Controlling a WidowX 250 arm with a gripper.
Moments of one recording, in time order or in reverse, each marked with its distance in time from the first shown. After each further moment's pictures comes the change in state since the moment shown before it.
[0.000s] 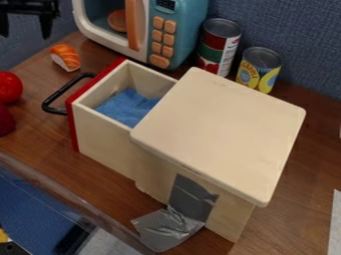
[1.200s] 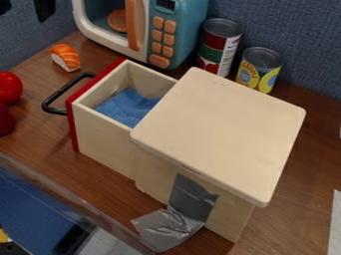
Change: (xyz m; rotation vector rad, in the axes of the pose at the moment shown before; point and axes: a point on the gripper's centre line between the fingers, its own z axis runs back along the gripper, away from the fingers) arm -0.066 -0.001 0.106 -0.217 0.202 -0.439
